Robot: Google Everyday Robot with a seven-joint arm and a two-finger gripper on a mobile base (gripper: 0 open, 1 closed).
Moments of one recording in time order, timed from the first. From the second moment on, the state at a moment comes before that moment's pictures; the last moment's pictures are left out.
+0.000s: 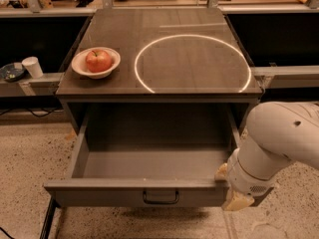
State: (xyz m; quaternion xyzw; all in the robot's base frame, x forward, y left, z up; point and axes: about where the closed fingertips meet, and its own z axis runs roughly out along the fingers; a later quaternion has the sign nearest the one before) arm 0.350 -0.177 0.683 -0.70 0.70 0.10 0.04
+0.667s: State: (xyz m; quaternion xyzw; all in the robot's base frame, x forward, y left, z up) arm 0.344 -0.182 0.686 -0.70 0.71 0.10 0.04
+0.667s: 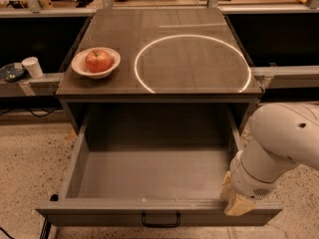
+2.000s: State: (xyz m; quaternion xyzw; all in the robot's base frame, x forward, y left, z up) arm 0.339 -0.189 0.769 -0.71 0.70 0.05 0.05
